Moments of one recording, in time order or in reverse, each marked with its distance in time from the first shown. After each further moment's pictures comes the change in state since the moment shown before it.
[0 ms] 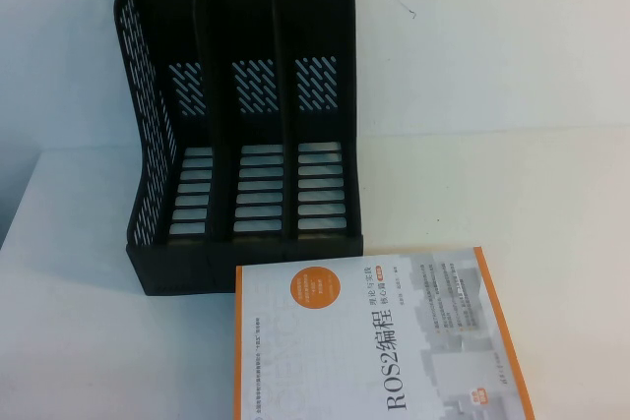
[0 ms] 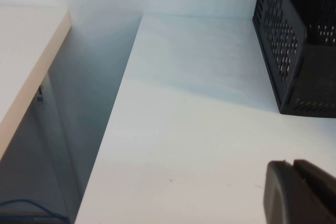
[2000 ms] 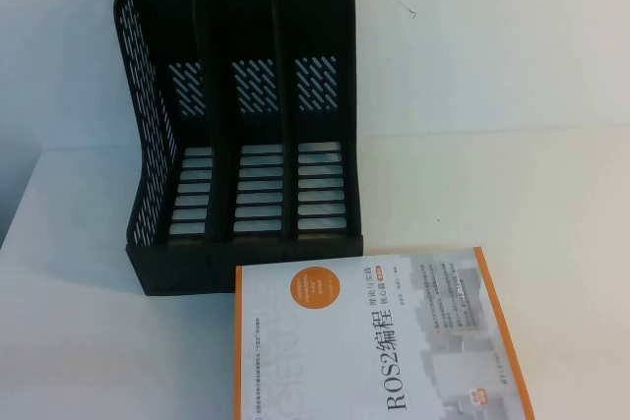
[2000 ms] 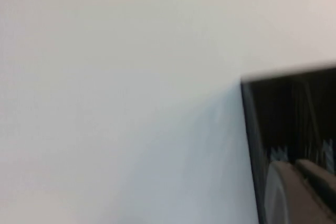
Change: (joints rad) right arm 0.000 0.000 0.011 -0.002 -0.396 0.002; left arm 0.000 0.000 0.000 0.131 -0.537 0.045
